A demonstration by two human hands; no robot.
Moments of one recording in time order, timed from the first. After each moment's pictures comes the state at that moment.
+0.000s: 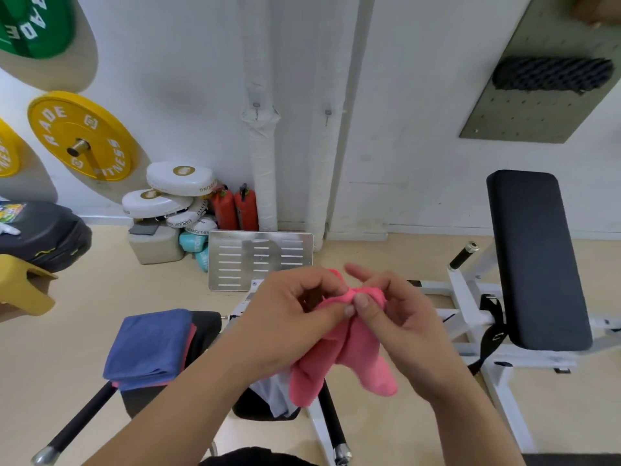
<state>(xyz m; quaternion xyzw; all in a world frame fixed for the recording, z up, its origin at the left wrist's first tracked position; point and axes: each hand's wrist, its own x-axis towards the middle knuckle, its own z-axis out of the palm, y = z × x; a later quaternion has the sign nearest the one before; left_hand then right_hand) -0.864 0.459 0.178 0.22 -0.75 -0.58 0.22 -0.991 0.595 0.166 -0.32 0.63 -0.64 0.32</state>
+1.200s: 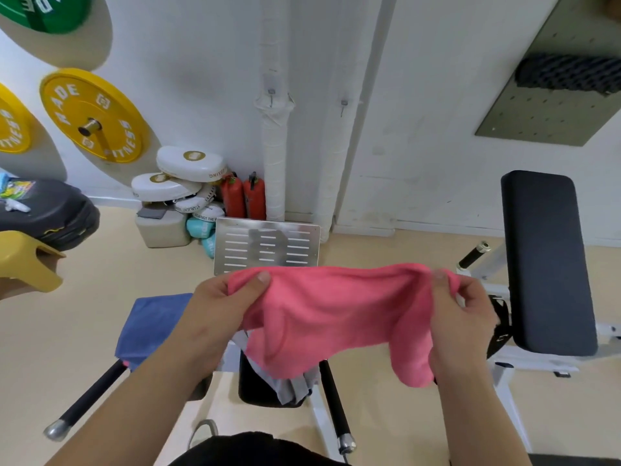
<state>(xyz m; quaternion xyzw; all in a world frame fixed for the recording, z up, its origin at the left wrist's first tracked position) -0.798 0.405 0.130 0.42 -0.55 -0.69 0.22 -1.018 0.586 0.128 -0.04 0.76 -0.65 0.05</state>
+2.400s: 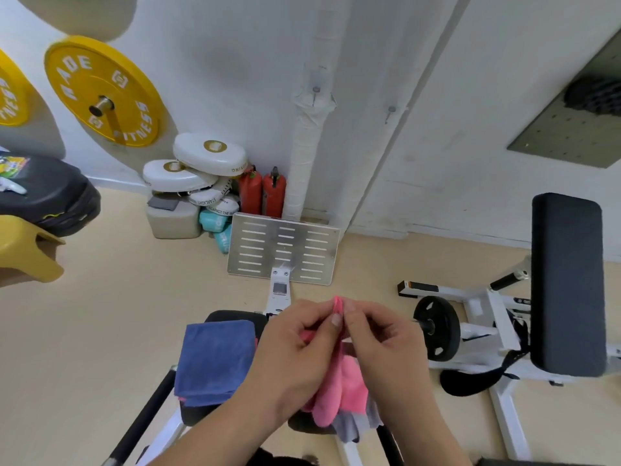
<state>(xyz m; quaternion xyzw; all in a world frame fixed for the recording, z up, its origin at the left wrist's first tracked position) -0.757 0.303 0.154 0.35 -0.65 -0.63 0.23 -0.858 0.387 0.160 -0.23 0.75 -0.56 0.25</state>
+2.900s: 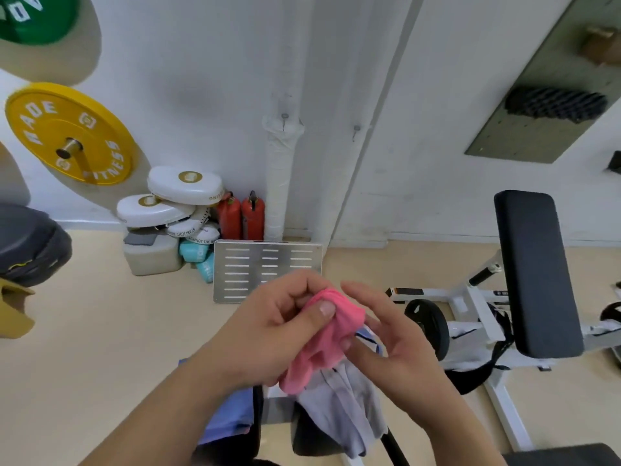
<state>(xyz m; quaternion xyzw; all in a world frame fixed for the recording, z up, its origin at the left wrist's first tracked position) -0.741 0.247 0.212 0.14 -0.68 -0.71 0.14 -0.870 0.406 0.183 -0.35 0.72 -0.52 0.29</state>
